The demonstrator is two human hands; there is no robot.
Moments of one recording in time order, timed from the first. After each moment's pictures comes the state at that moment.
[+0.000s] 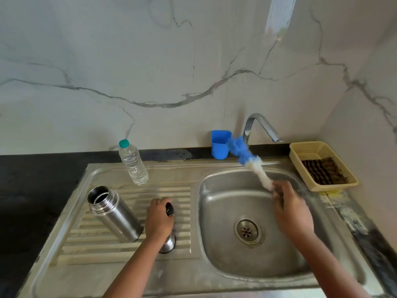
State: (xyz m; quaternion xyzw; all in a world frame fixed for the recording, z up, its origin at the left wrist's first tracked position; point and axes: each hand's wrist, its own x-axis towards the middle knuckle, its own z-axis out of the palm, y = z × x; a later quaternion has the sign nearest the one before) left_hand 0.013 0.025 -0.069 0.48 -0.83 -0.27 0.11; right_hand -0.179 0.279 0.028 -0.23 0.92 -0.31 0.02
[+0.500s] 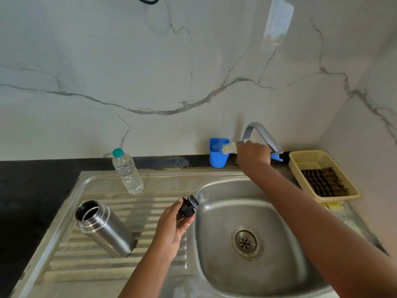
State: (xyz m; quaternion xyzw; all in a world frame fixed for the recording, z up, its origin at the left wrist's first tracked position) left_hand -0.024 0.064 -0.010 0.44 -0.27 -0.82 0.24; right_hand -0.264 0.125 0.090 -0.36 0.93 0.11 -0.06
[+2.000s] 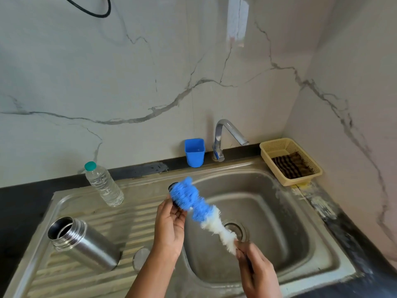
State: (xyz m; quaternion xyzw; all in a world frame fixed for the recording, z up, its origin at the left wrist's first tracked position) left_hand -0.052 0.104 0.013 0.34 -0.25 -0.86 0.30; right_hand -0.082 0.320 -0.049 -0.32 0.79 -0.51 -0.08
